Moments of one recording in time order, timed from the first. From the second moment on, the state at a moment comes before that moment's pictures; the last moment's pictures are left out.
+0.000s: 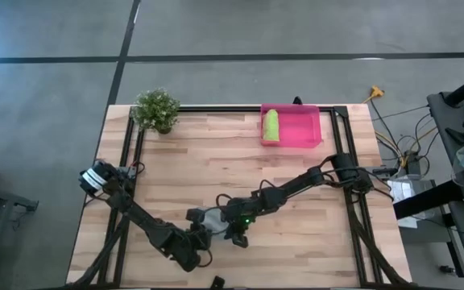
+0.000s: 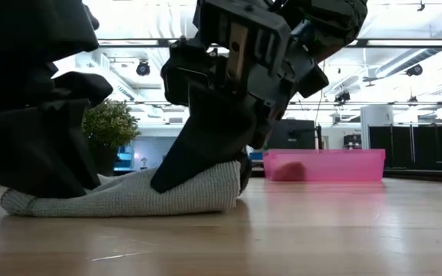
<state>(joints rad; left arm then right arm) -0.73 1.92 1.00 -0.29 -0.59 -0.44 0.26 2.16 1.28 0.16 -0.37 0.52</state>
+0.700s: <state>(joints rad) -0.74 1.92 0.99 -0.28 -0.49 -0.51 0.32 2.01 1.30 -0.12 -0.04 0.02</state>
